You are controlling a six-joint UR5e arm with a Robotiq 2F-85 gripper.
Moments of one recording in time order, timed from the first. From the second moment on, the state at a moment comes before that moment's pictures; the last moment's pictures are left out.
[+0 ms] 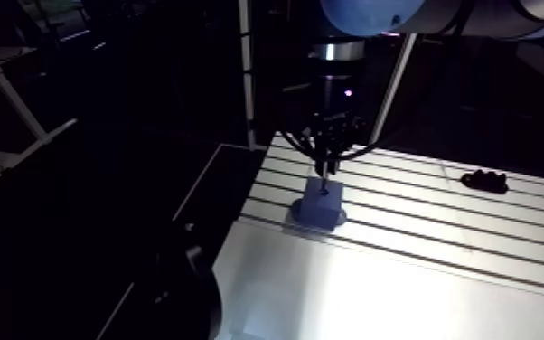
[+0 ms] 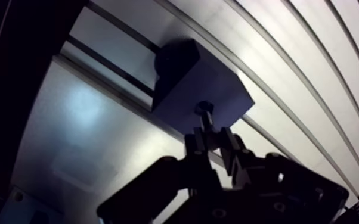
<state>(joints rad) 0.25 -1.28 1.76 -1.88 -1.65 -1.99</state>
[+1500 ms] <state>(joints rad) 0.25 -1.26 1.78 -1.90 -1.65 -1.99</state>
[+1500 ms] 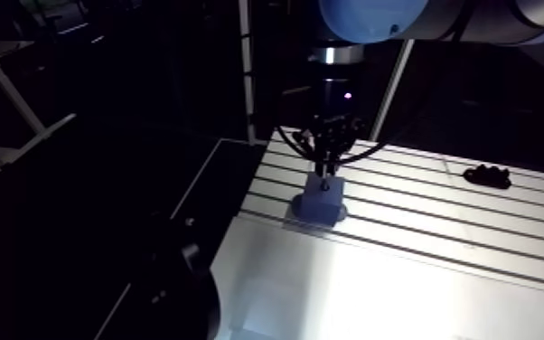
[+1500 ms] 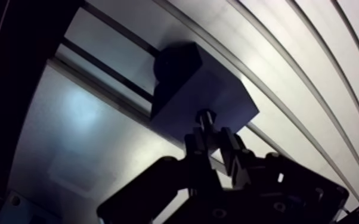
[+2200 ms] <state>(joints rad) 0.25 -1.25 1.78 -1.91 -1.65 -1.99</state>
